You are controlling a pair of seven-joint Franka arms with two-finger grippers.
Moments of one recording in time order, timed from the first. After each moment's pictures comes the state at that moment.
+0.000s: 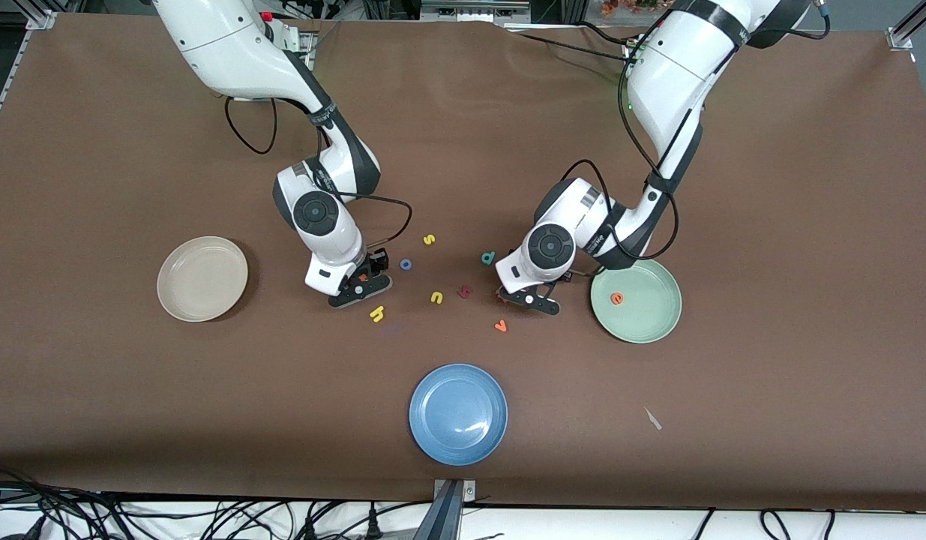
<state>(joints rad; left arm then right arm) -0.40 0.78 -0.20 -1.57 0.08 2.12 -0.29 0.47 0.62 0.03 -1.87 -0.05 2.50 0.12</state>
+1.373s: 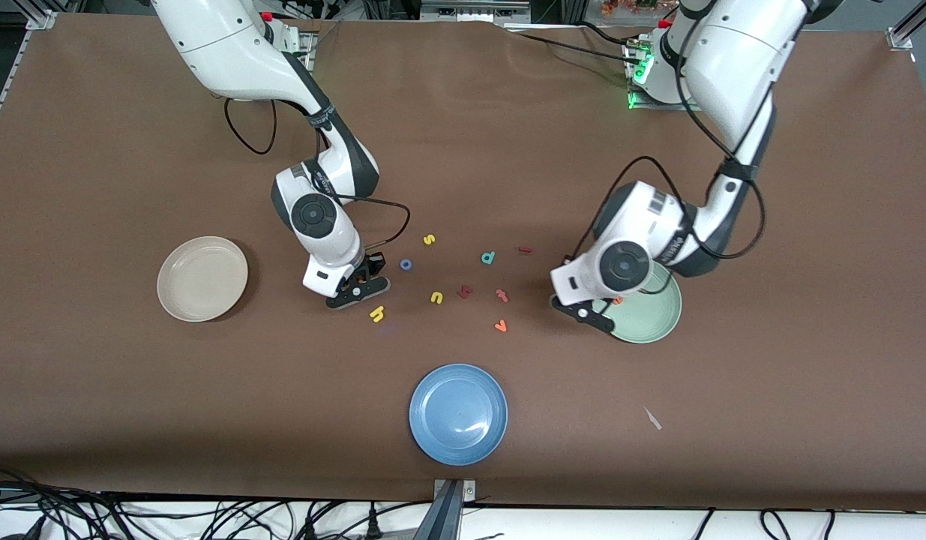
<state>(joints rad) -0.23 0.67 -0.18 -1.57 0.08 1.93 0.03 0.47 0.63 0.02 -1.86 -0.03 2.49 0.12</state>
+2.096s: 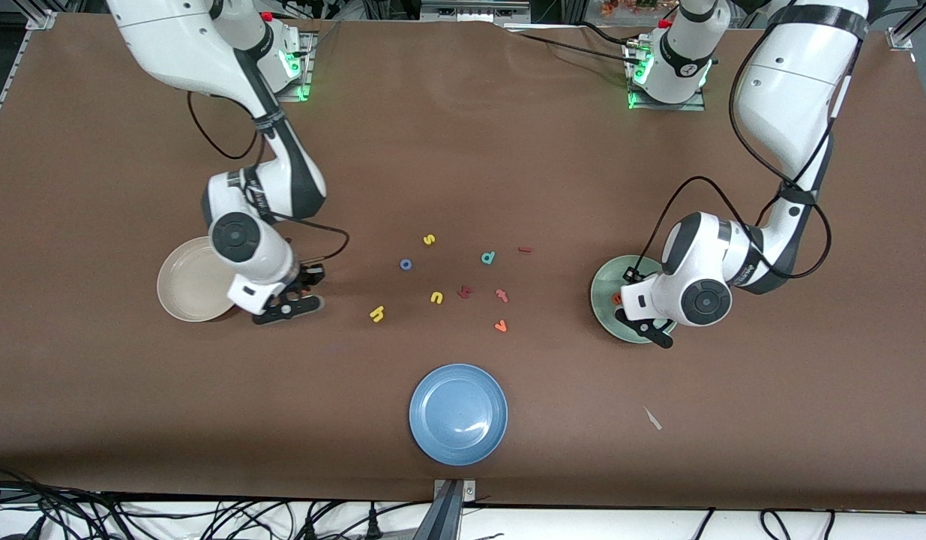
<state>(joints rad) -0.07 0.71 -0.18 -1.67 0.12 1.99 0.25 0.42 0.52 -0.17 -1.87 0.00 2.30 0.00</state>
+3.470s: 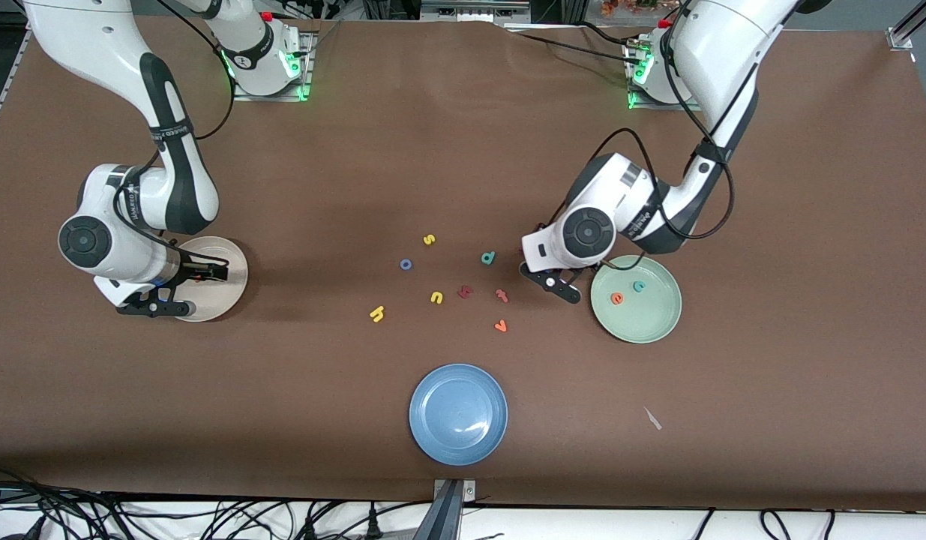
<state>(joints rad) -0.25 0.61 -0.33 -1.66 0.11 1.95 -0.11 0.32 0.47 -0.33 -1.92 0.11 2.21 0.00</state>
